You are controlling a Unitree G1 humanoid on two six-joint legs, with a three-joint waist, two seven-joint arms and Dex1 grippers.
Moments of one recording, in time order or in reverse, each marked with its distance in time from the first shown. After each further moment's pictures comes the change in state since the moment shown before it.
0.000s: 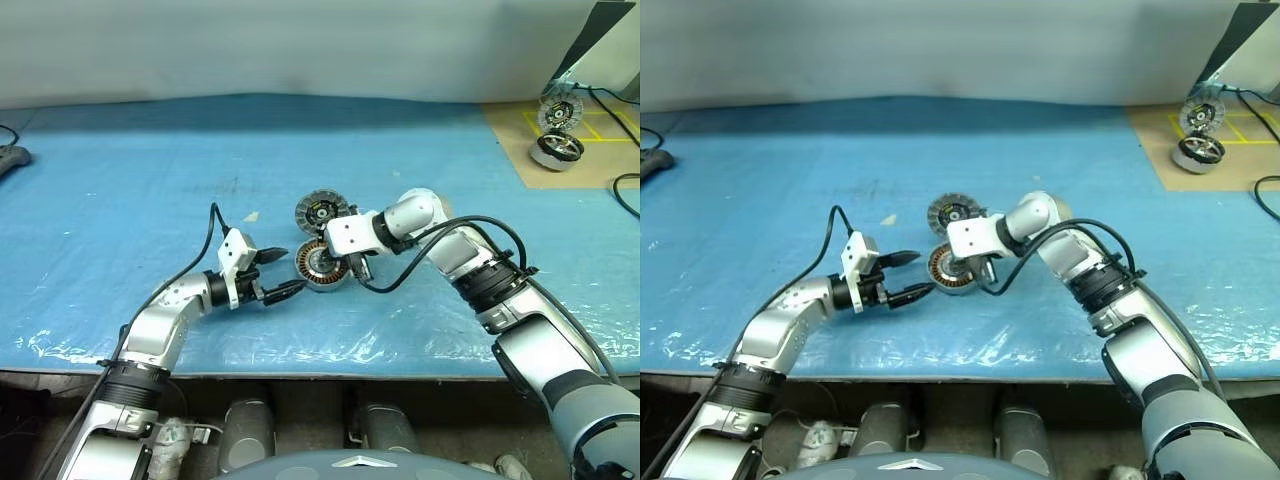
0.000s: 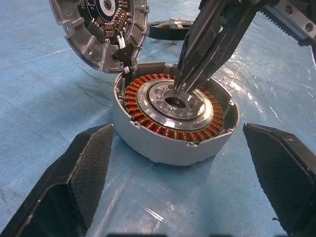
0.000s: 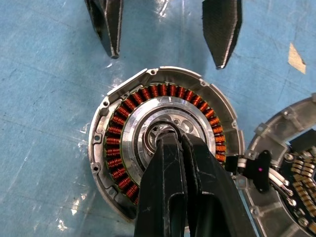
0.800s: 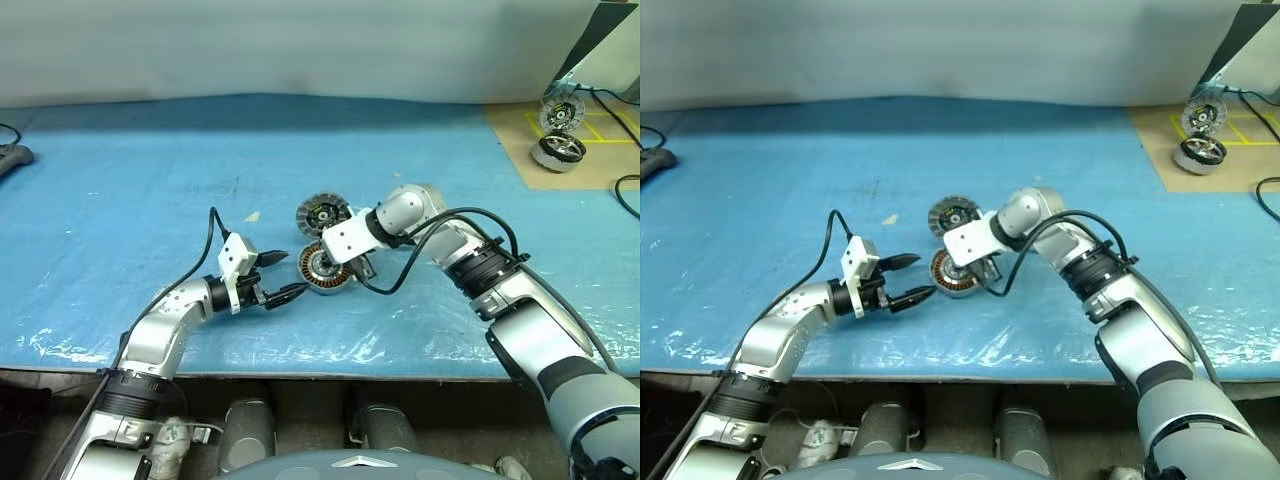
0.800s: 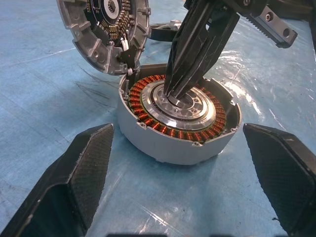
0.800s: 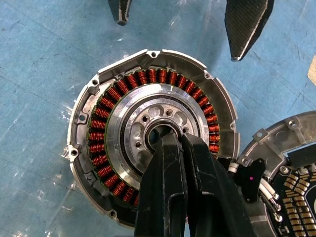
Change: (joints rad) left arm 0.044 -0.010 0.001 -0.054 0.000 0.002 0.033; right arm -0.080 0.014 0.053 0.128 -0.094 -0.204 0.038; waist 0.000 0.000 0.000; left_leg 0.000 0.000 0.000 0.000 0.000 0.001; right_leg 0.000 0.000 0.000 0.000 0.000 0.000
